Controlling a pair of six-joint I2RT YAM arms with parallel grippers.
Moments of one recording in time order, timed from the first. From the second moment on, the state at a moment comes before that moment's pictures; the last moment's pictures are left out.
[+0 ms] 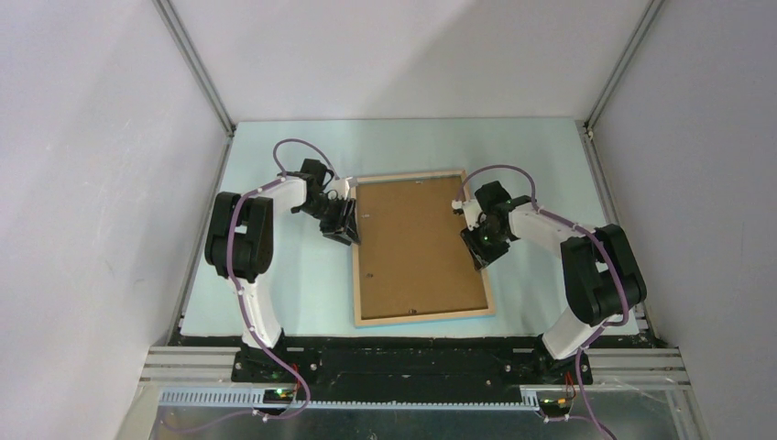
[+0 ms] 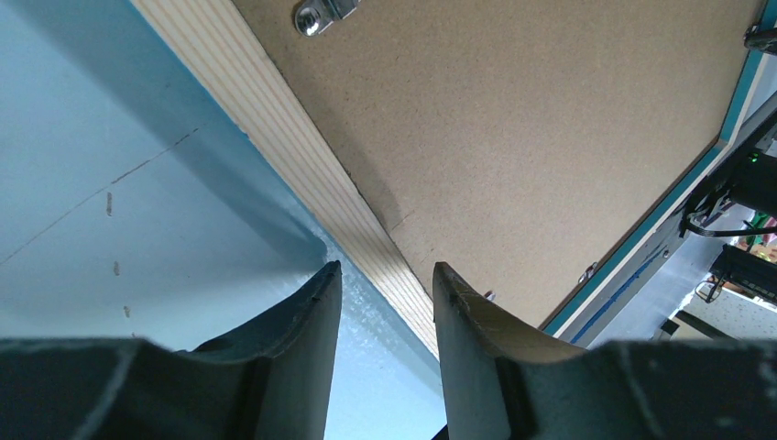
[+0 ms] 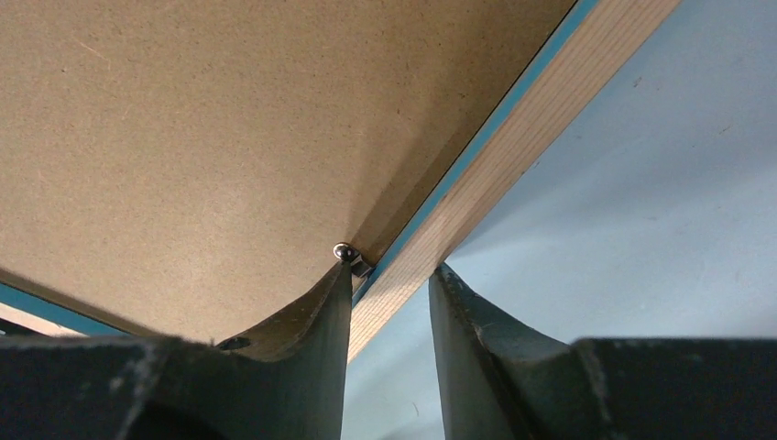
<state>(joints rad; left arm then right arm) -0.18 1.95 1.26 -0.69 0.64 0.04 0.38 1.64 0.98 -0.66 -0.17 -0.22</state>
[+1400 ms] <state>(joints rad) -0.18 1.95 1.26 -0.69 0.63 0.04 0.14 1.81 1.21 -0.64 -0.41 -0.05</state>
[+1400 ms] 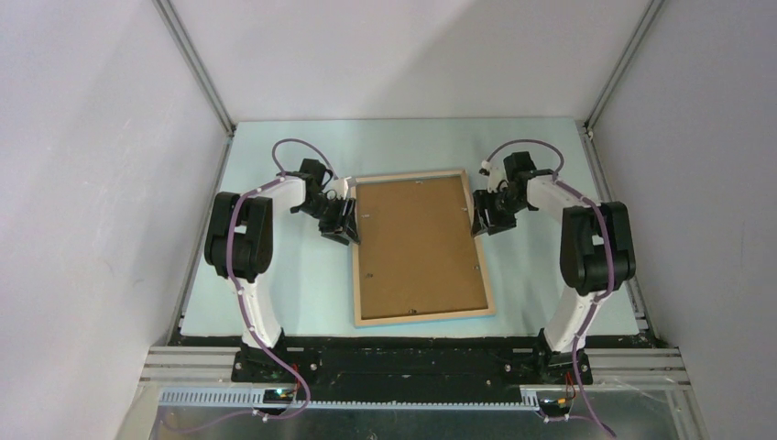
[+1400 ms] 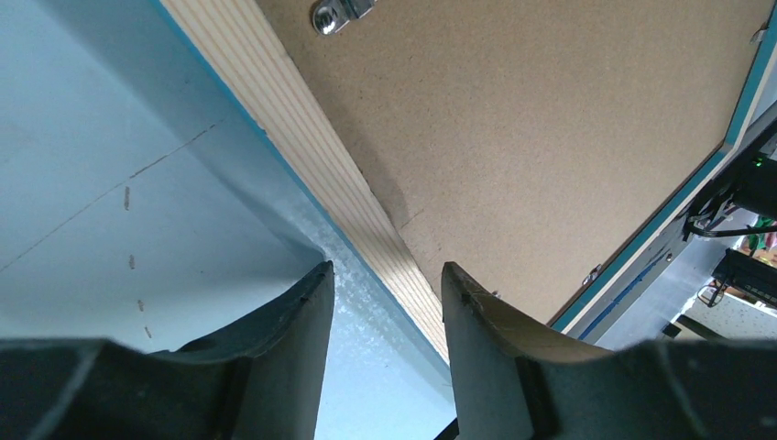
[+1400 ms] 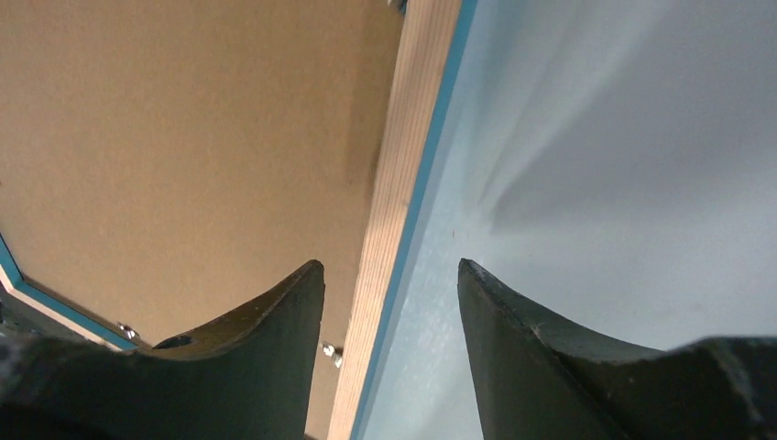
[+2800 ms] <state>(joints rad) -0.19 1.99 1.42 -0.64 0.46 0.01 0.13 1.89 1.22 -0.59 -0.46 0.00</state>
